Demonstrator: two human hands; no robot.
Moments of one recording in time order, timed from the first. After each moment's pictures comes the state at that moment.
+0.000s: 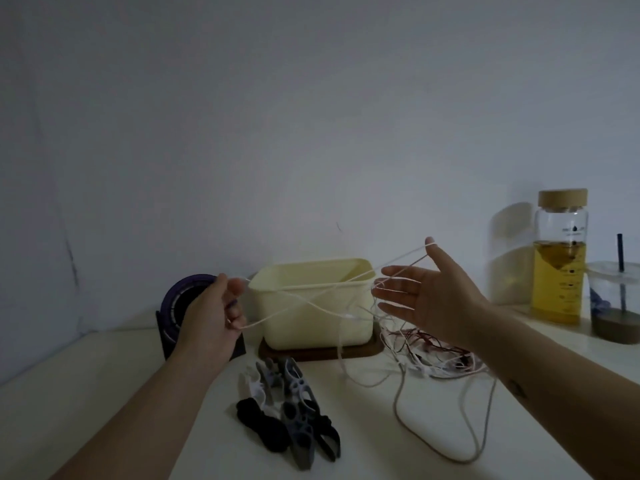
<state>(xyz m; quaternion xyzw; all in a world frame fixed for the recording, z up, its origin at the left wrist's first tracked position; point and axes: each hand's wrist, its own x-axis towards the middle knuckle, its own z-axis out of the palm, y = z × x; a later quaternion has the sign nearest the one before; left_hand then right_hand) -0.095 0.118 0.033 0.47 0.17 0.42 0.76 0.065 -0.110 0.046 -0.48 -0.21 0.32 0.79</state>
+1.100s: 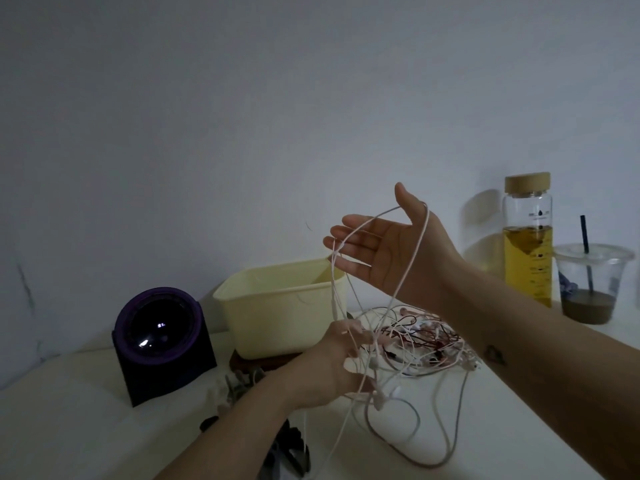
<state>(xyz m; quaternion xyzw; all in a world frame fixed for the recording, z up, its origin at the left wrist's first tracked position) -0.013 0.025 -0.019 0.93 -0.06 0.06 0.35 0.047 -0.124 0.093 -0.35 -0.31 0.34 0.81</state>
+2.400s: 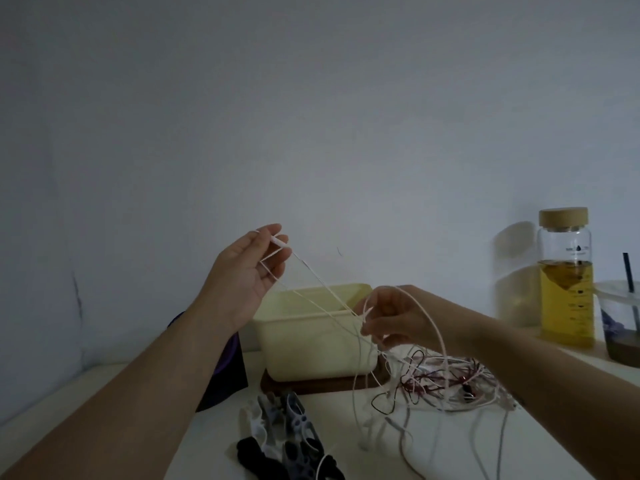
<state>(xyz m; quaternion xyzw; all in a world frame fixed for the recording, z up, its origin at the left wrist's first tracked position) -0.076 0.085 0.116 0.59 -0.01 0.39 0.70 0.060 -0.103 0.066 -0.64 -0.53 0.22 0.51</state>
